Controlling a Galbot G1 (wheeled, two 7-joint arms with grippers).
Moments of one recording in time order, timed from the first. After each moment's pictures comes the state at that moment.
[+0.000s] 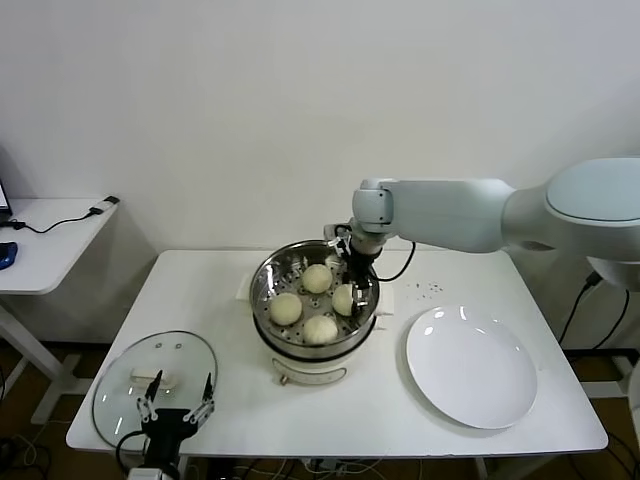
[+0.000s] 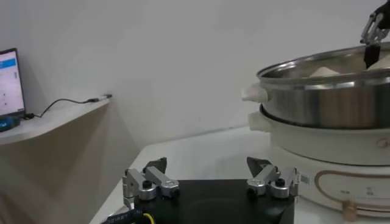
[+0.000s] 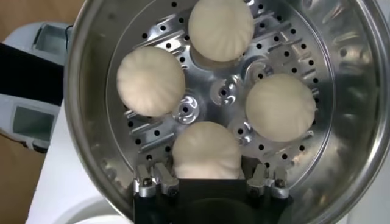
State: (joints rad) left arm 1.77 -1.51 -0.63 -2.07 0.10 0.01 -0.04; right arm 0.69 1.33 -1.74 1.08 0.80 -0.34 -0.98
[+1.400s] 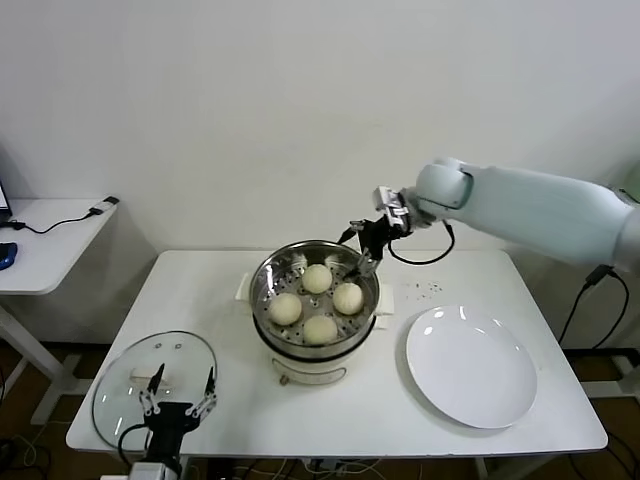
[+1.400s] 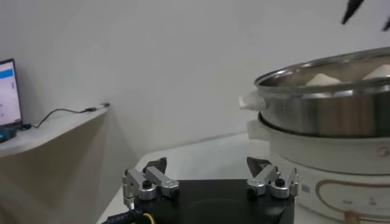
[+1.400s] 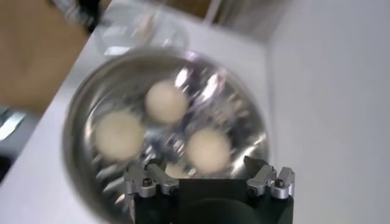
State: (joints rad) left arm 1.75 -1.52 -0.62 -2.08 0.13 0.01 -0.03; right arm 0.56 0.90 -1.34 1.31 0.84 -0.08 -0.72
